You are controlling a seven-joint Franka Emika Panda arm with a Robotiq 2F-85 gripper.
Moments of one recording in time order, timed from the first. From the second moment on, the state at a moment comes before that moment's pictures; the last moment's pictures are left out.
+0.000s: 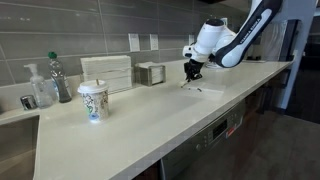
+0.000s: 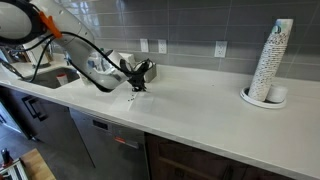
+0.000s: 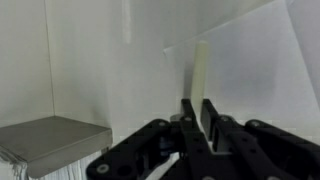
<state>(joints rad) -0.07 0.49 0.07 -1.94 -0.97 3.01 -0.82</state>
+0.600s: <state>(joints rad) -0.22 0.49 0.24 -1.98 -0.87 3.02 -1.03</state>
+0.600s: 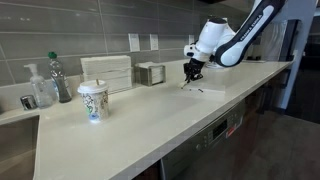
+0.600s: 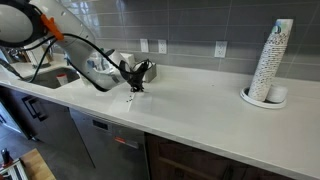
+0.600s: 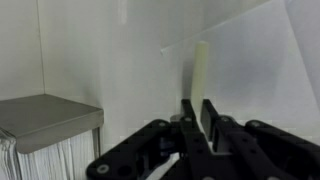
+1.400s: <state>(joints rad) -0.49 0.49 0.51 -2.06 -0.81 3.03 -1.27</state>
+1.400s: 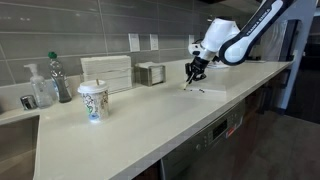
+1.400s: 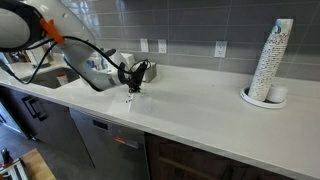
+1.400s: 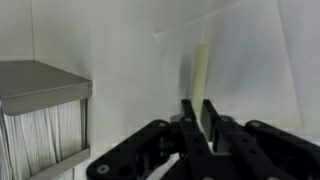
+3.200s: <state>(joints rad) -0.82 0.48 0.86 -2.12 -0.71 2.95 -1.36</state>
